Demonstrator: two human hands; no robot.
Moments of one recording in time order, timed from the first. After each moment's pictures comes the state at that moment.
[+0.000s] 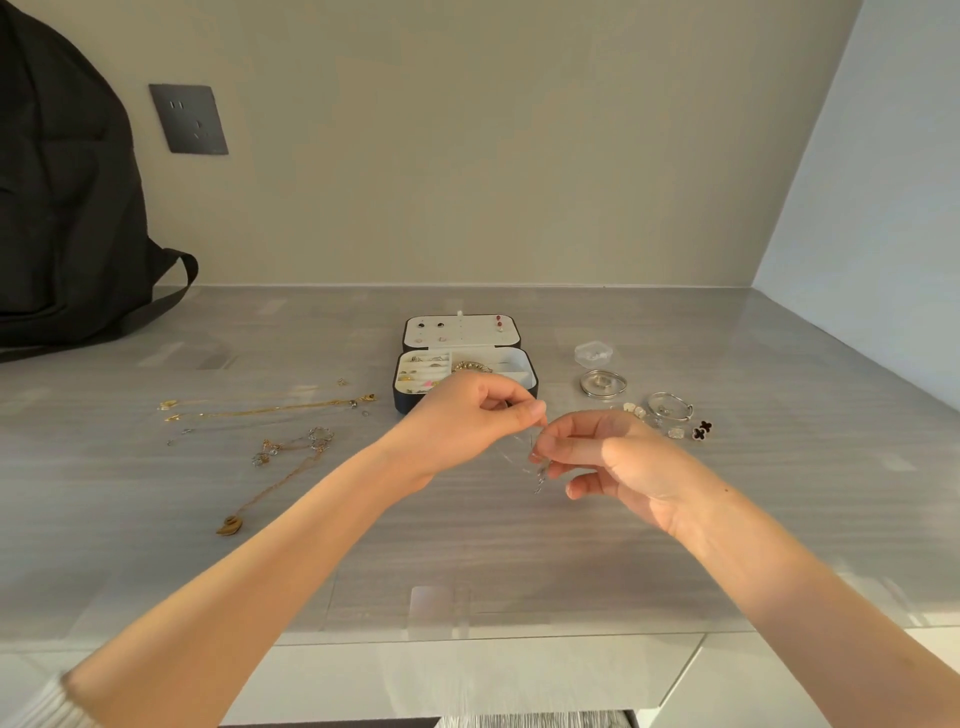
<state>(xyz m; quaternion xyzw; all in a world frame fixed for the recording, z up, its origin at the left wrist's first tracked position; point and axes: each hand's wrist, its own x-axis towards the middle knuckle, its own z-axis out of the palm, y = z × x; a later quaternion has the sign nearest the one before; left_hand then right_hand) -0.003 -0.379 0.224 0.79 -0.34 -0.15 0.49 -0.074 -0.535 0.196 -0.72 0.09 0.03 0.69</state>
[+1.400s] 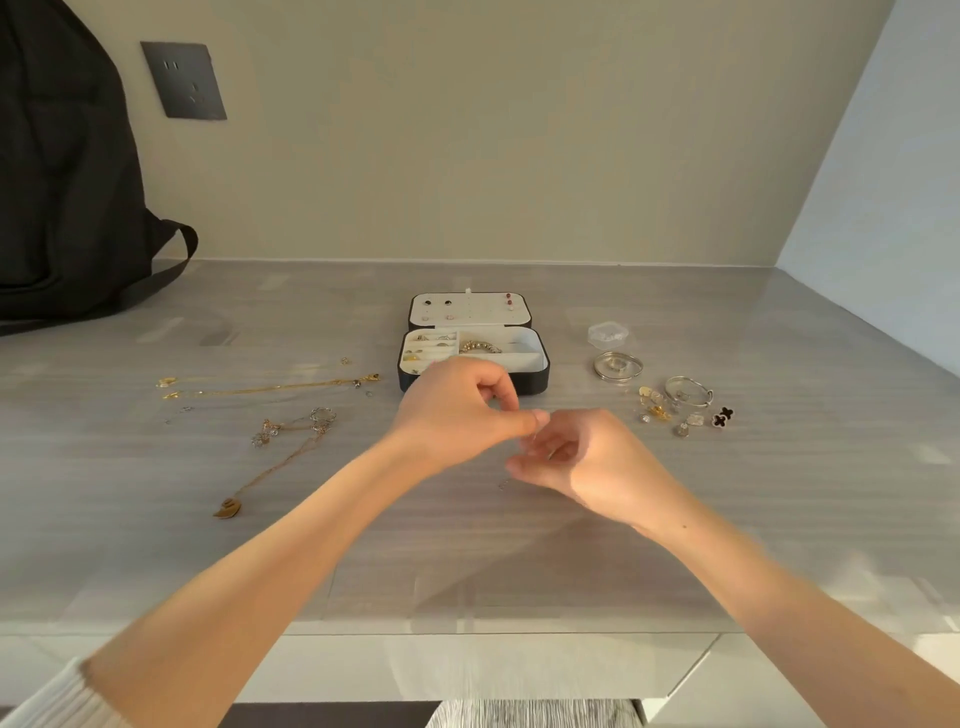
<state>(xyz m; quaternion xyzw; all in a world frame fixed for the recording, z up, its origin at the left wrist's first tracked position) 0.012 -0.379 0.202 0.87 -0.28 -0.02 0.41 -0.062 -0.512 0.175 -0.90 0.08 -0.05 0.43</state>
